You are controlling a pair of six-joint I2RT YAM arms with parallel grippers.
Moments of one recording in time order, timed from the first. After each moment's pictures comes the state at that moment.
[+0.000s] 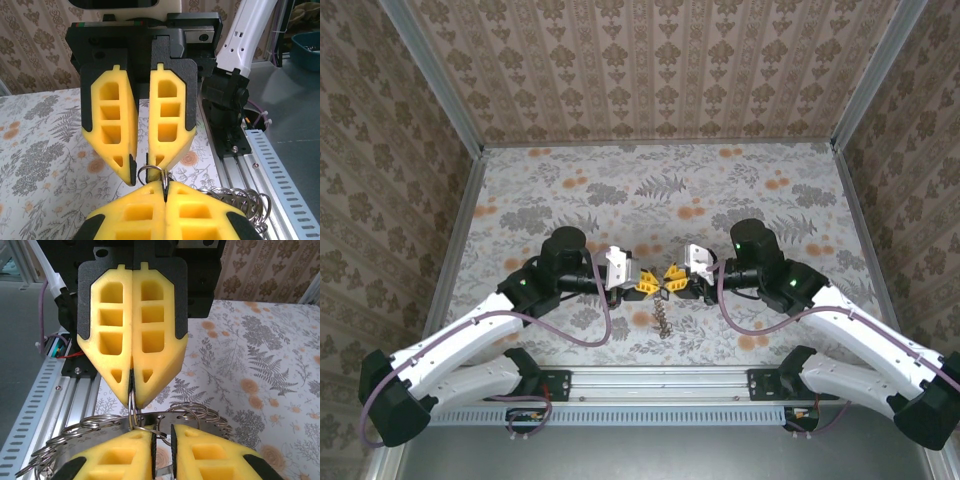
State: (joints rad) left arm -0.86 0.95 0.75 -0.14 0.77 0.36; right arm 0.68 0.96 0.82 -0.32 -0.67 -0.44
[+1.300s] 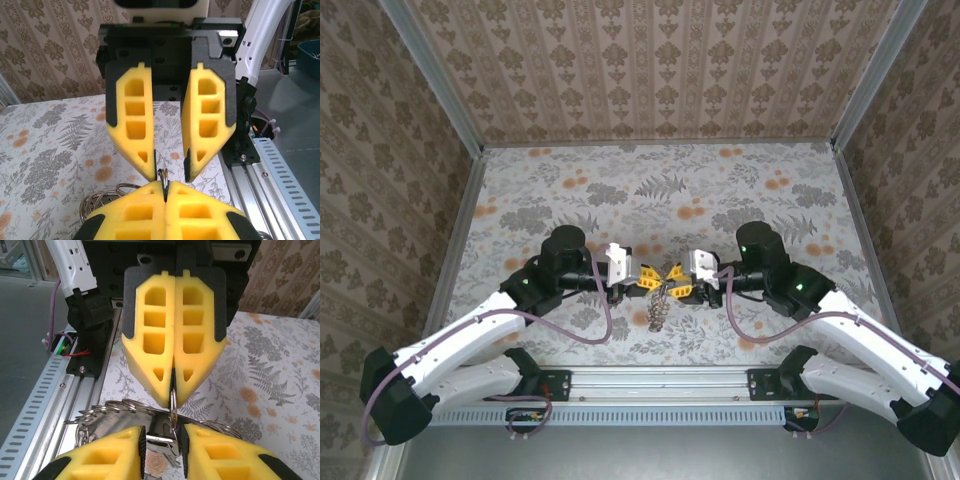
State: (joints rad) left arm -0.85 0.97 0.74 -0.06 0.77 0.33; right arm 0.68 0.92 0.80 -0.34 -0.69 -0.49
